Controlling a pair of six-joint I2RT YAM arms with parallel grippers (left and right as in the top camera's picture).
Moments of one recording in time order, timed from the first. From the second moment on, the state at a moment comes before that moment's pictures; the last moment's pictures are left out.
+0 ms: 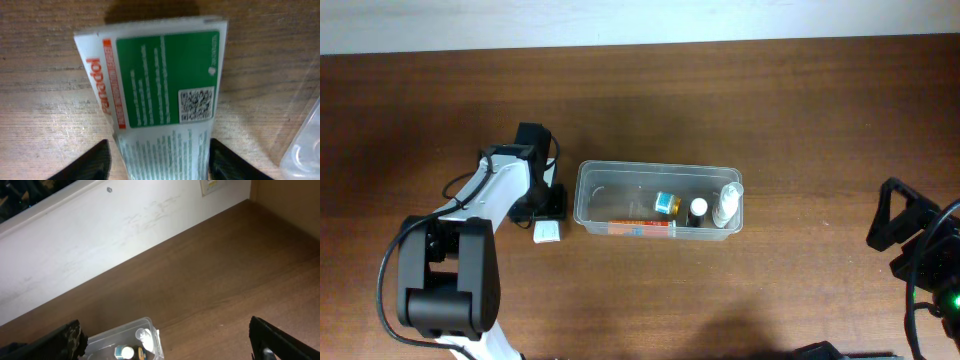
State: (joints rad) left arm -0.12 1.90 1.21 -0.87 -0.03 -0.11; right arm 0.24 0.91 1.85 -1.43 0.37 0.56
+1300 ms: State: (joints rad) left arm -0.48 1.74 1.66 -1.16 0.03 0.76; right arm 0.24 0.91 1.85 -1.43 0.37 0.56
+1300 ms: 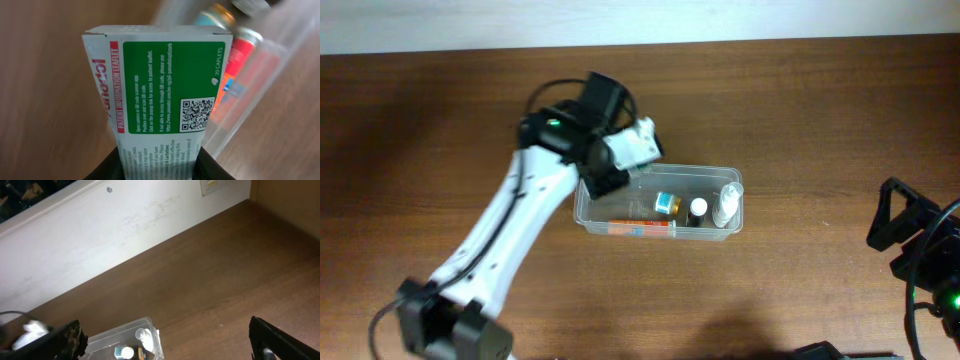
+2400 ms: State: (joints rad) left arm -0.48 1.79 1.78 -1.18 -0.12 0.62; right arm 0.24 0.91 1.85 -1.43 0.37 0.56
